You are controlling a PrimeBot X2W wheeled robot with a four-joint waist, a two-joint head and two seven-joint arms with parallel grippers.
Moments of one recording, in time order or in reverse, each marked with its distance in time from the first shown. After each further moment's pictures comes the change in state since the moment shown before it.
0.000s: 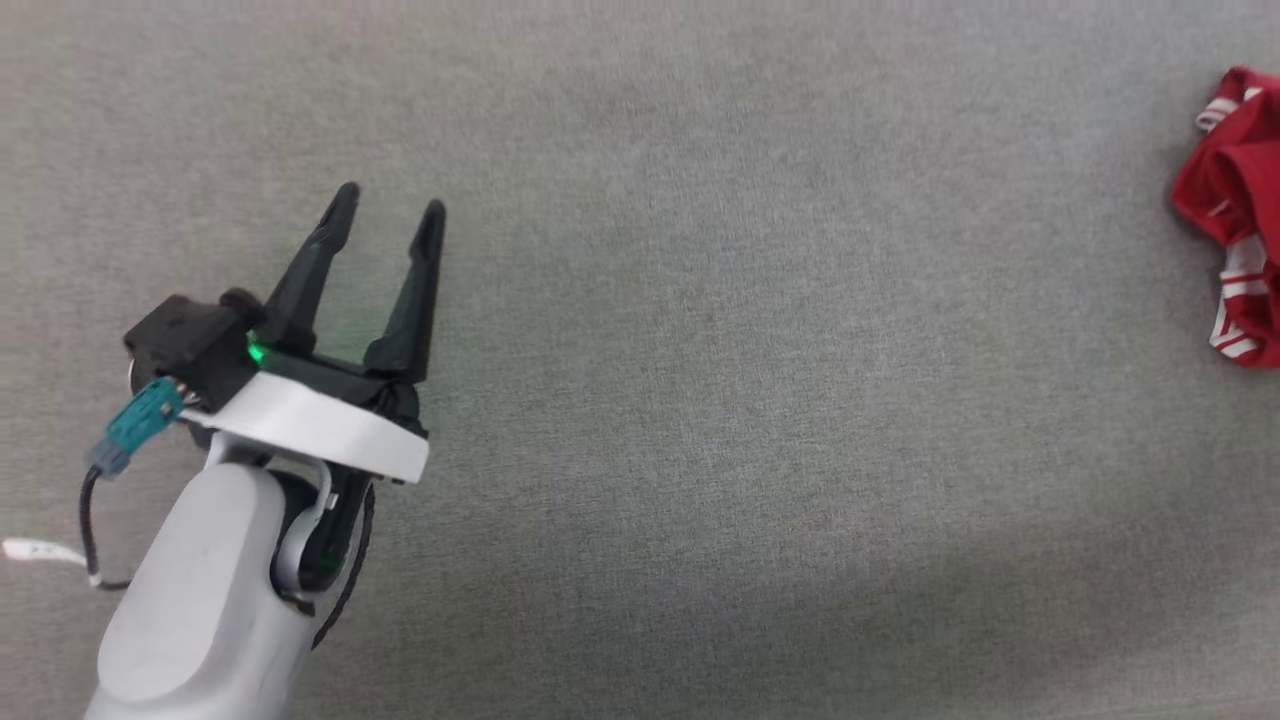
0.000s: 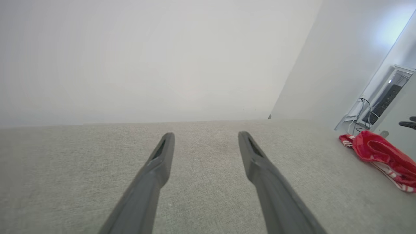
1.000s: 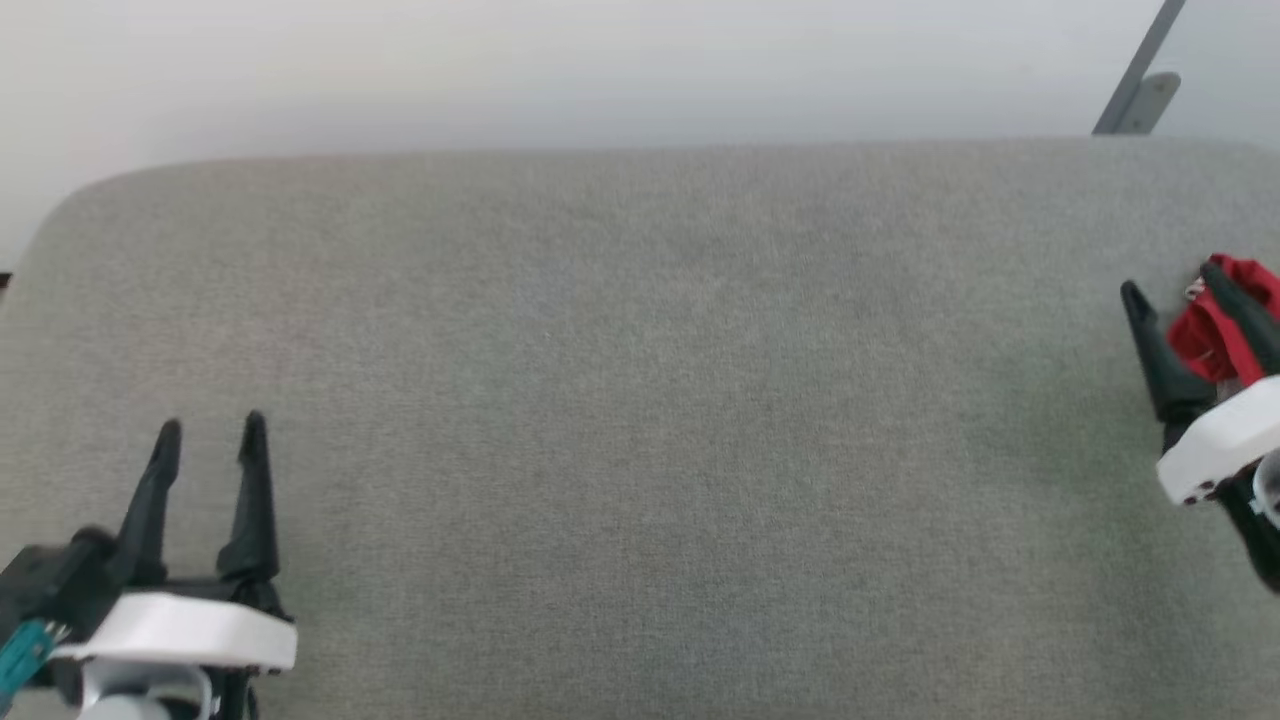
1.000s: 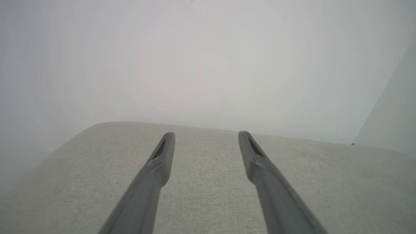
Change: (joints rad) left arm 0.405 -0.070 0.354 -0.089 0.128 0.000 0.000; right arm 0.414 0.165 -0.026 -0.303 0.056 -0.002 -0.276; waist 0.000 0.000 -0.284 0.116
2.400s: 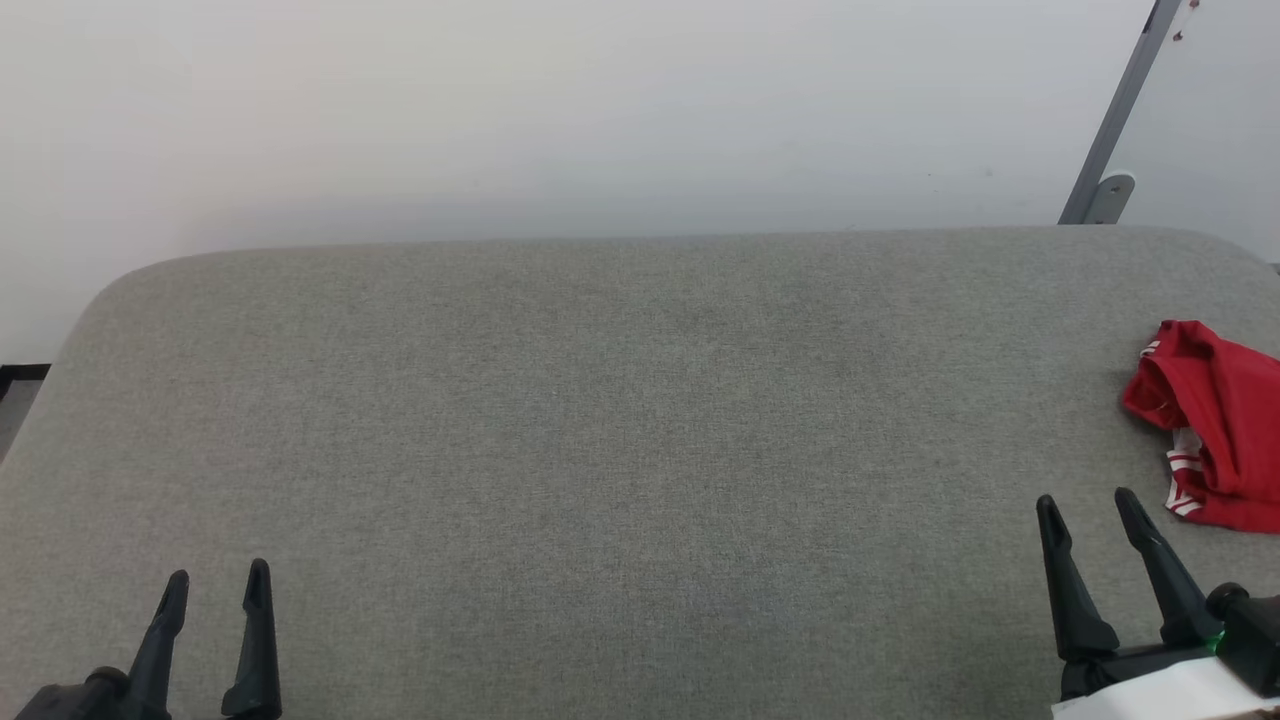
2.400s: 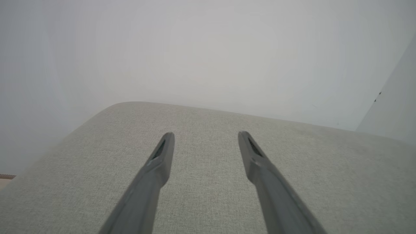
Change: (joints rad) left arm 0.230 -0.032 0.038 -0.038 0.021 0.000 0.000; right arm 0.622 0.348 -0.359 -0.540 -0.257 0.000 -0.001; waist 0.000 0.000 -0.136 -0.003
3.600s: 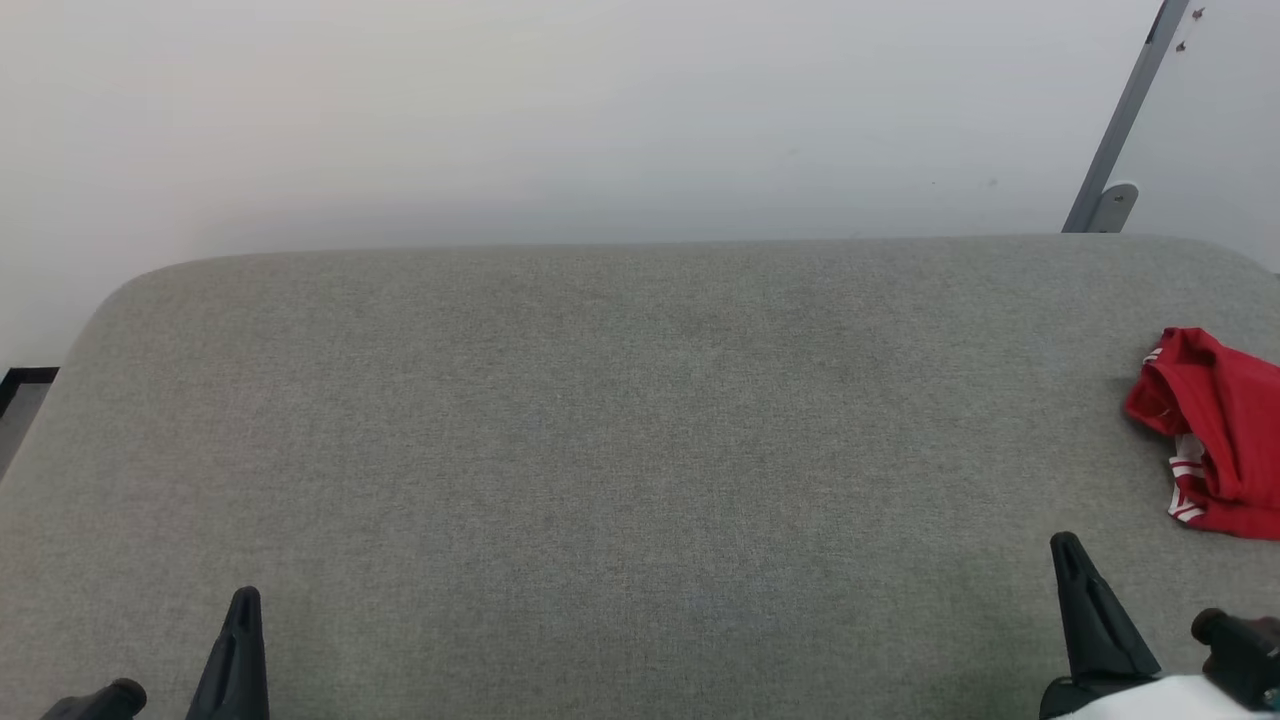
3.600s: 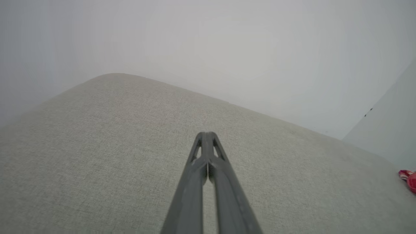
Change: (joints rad) left arm -0.002 -0.042 -0.016 0.046 -0.127 0.000 0.043; right arm 0.020 0.047 0.006 0.066 0.136 0.000 0.037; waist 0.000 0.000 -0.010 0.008
